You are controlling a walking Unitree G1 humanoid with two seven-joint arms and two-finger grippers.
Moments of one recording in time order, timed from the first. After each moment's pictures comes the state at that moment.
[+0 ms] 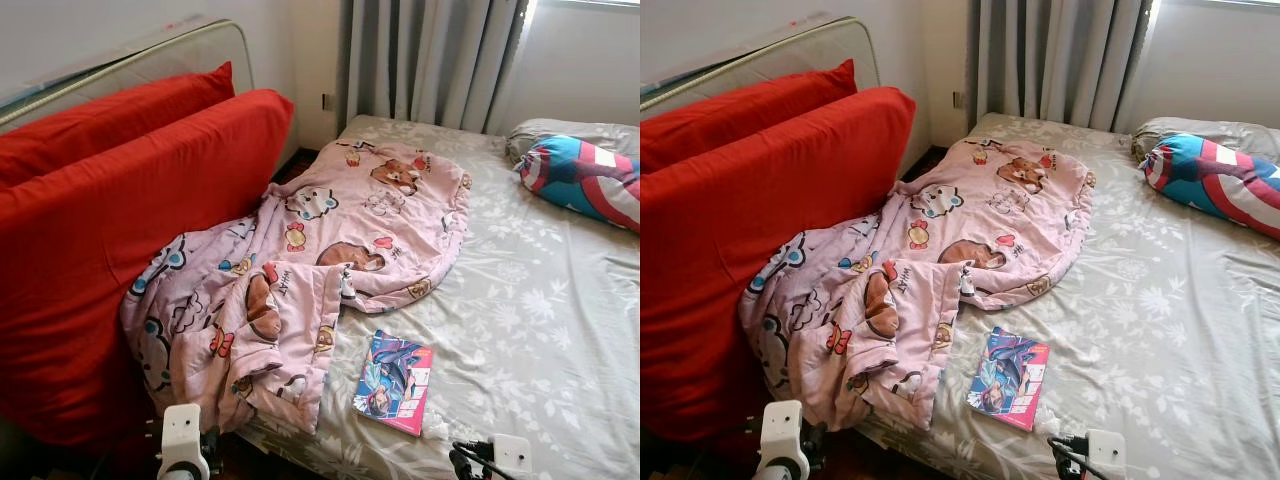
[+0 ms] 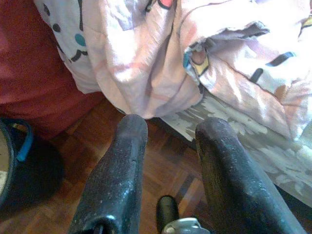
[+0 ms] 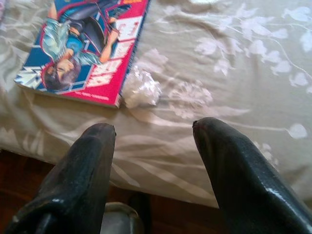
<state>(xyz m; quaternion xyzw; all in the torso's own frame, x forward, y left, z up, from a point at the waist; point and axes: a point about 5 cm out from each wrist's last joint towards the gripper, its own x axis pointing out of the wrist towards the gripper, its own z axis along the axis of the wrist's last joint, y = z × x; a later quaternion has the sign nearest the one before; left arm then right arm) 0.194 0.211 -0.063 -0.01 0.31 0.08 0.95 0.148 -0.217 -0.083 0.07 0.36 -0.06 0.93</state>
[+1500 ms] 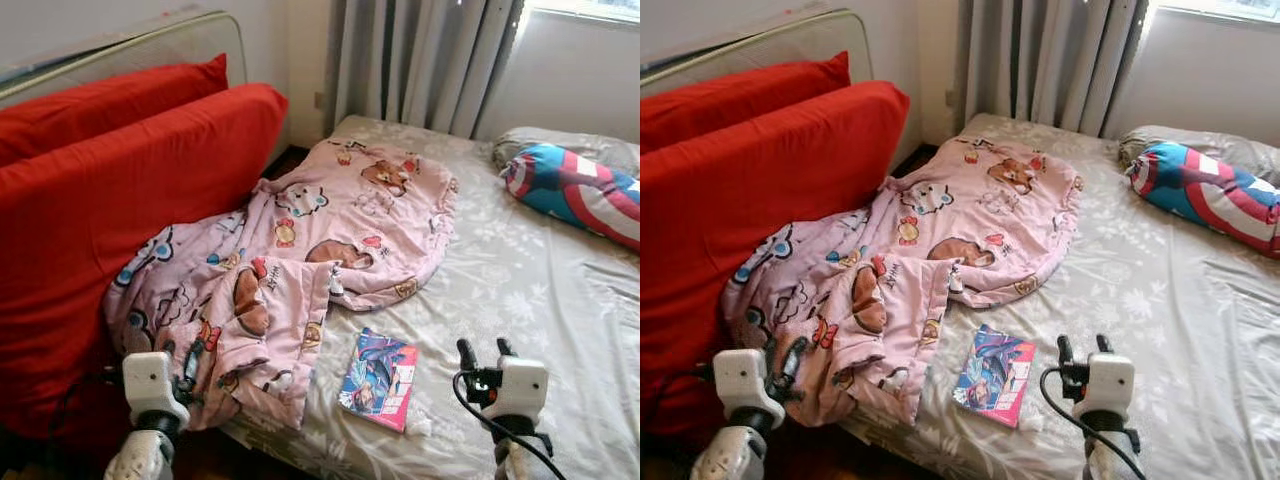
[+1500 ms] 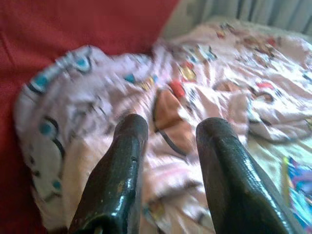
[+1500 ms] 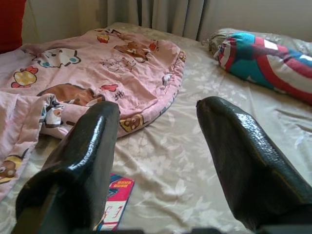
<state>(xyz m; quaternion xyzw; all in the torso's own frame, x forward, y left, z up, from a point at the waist) 0.216 0.214 0.031 -0.02 0.05 0.03 1.00 0.230 -0.208 0.023 -0.03 0.04 -0.04 1.00</state>
